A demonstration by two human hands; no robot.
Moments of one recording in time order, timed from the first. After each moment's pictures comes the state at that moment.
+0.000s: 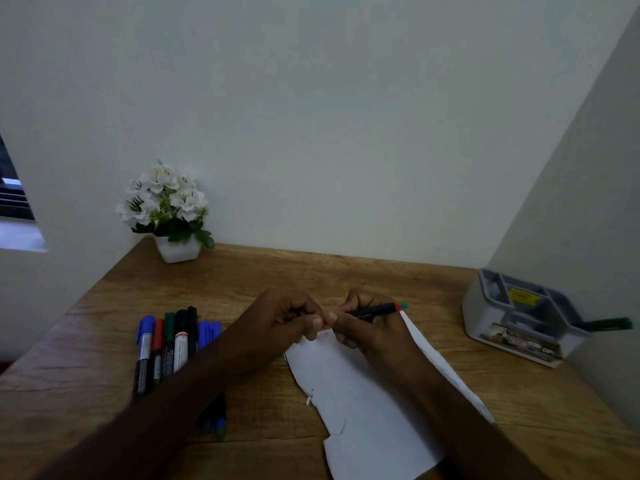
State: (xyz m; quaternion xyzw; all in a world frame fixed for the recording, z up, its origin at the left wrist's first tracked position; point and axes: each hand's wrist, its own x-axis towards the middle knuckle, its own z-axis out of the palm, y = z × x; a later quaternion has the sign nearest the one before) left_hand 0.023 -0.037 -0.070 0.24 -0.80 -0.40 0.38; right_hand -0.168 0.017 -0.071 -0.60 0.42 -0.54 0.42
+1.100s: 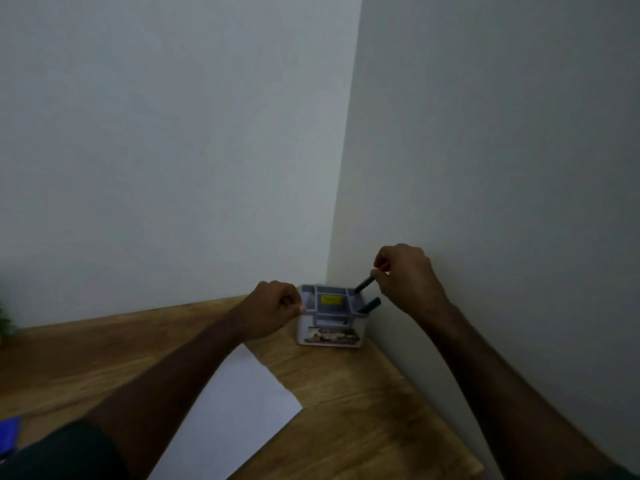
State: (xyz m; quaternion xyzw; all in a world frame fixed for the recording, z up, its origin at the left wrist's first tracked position) left_hand -0.211 -0.025 -0.001 0.19 -0.92 -0.22 0.25; right_hand -0.405 0.150 0.075 -0.49 0.81 -0.25 -0.18
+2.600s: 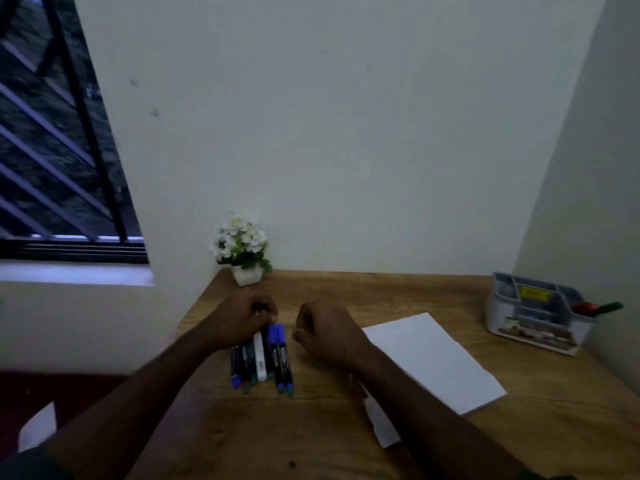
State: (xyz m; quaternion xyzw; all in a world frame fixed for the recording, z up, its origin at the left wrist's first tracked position) left_hand 0.144 -0.035 -0.034 0.41 -0.85 -0.17 0.27; right_hand -0.056 0.022 -0.041 -0.77 0.58 -0.25 0.10
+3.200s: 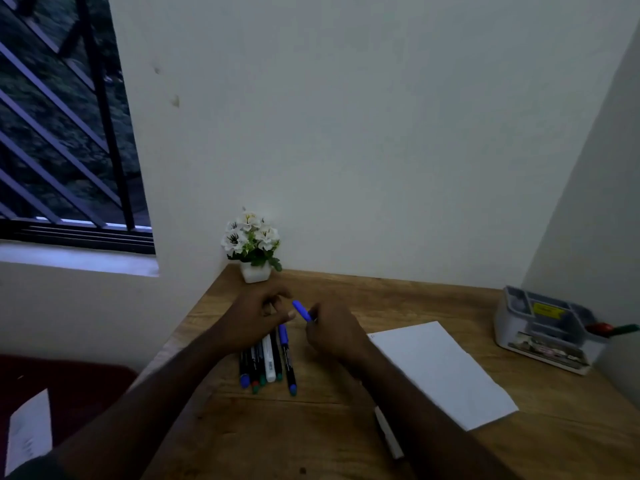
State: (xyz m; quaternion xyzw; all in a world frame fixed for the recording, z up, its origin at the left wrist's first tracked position) left_hand 0.144 -0.036 -0.051 0.41 -0.80 -0.20 0.38; right_hand -0.033 -0.001 -0.046 -0.70 0.67 -0.22 0.14
